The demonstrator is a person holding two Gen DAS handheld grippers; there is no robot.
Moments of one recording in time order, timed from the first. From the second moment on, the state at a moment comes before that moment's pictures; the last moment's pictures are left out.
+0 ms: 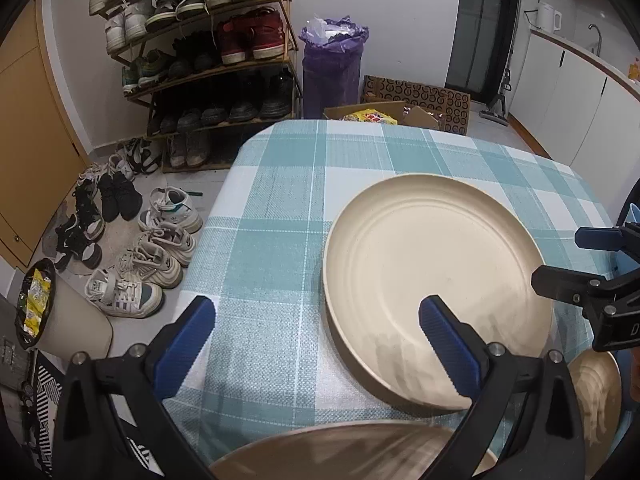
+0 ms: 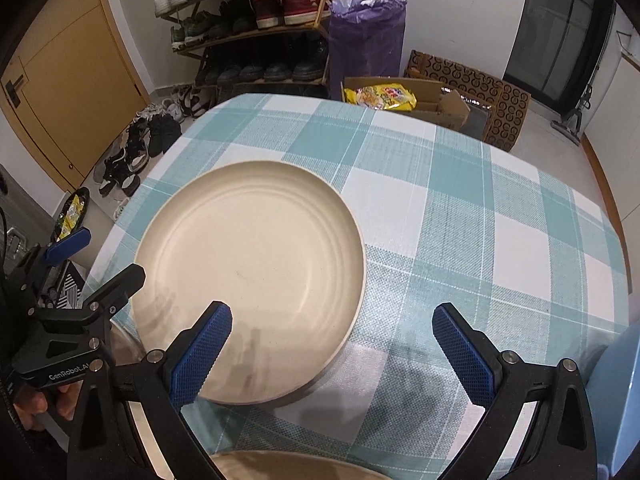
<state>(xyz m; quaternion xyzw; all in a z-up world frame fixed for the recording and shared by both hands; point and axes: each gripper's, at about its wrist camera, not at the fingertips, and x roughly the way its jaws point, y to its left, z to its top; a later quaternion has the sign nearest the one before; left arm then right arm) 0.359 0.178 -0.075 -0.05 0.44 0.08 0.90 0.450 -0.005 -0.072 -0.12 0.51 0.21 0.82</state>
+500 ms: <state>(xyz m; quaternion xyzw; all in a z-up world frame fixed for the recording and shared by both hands) 0.374 0.184 -0.093 -0.06 0.46 0.07 0.88 0.469 -0.006 -0.101 -0.10 0.55 0.19 0.80</state>
